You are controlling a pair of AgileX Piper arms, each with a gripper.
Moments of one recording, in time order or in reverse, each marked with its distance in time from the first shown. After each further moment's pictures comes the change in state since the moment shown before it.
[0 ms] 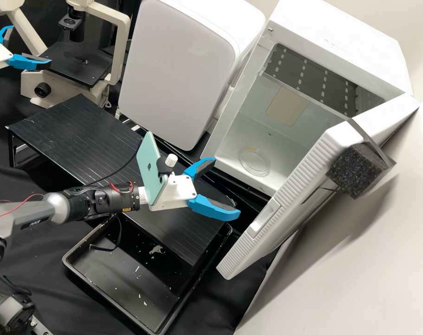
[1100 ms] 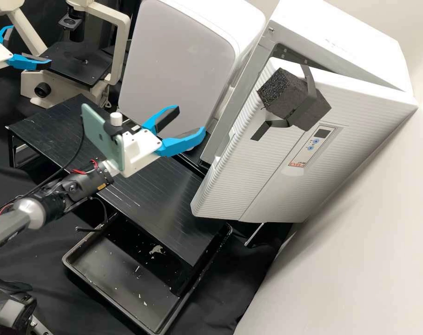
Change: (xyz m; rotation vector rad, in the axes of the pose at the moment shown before) left arm 0.000 0.000 0.000 0.000 0.000 0.000; right arm -0.041 -0.005 -0.056 -0.038 0.437 -0.123
